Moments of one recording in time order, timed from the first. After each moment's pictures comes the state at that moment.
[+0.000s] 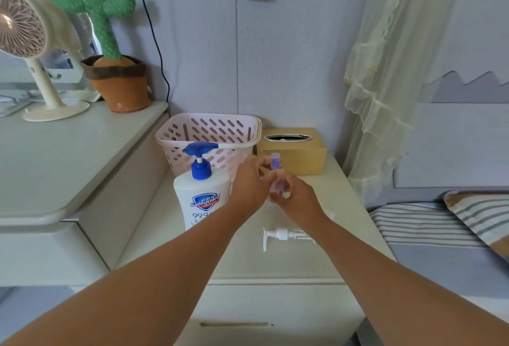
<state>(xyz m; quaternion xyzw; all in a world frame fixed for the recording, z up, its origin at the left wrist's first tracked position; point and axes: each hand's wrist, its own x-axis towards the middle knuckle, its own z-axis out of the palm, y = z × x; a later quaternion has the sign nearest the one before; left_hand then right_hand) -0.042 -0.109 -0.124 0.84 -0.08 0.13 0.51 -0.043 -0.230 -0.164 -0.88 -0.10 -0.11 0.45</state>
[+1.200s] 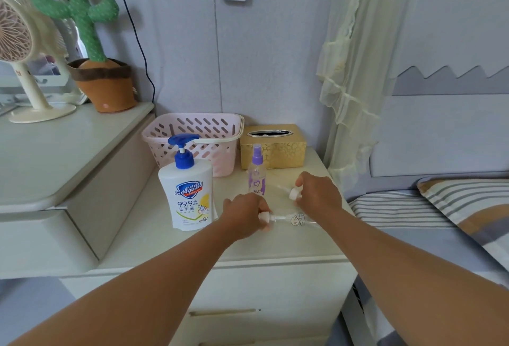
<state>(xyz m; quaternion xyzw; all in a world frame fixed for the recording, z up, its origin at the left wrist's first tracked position) -0.088 -0.117 -0.159 0.97 -0.15 -0.04 0.19 -0.064 -0.292 -0.163 -0.98 0.06 -0.11 0.15</state>
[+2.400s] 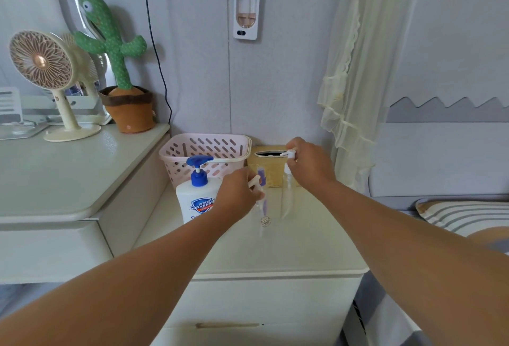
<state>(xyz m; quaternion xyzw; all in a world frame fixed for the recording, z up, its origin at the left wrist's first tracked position) -0.100 -0.102 -0.078 0.92 -0.07 0.08 0.37 -0.063 -0.266 -0.055 -0.94 -0.04 -0.25 0.21</state>
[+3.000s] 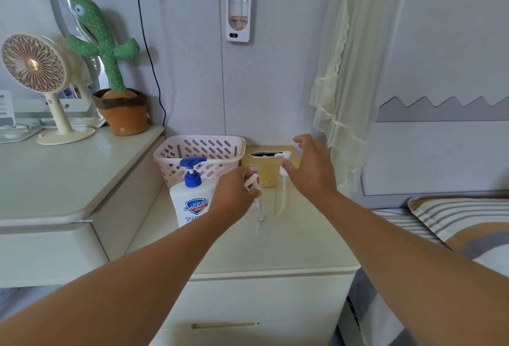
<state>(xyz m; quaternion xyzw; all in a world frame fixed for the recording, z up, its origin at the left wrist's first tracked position) -0.107 -0.108 -0.080 0.91 -0.08 0.11 0.40 -0.080 -0.277 -0.067 -0.91 -0.02 -0.31 0.29</state>
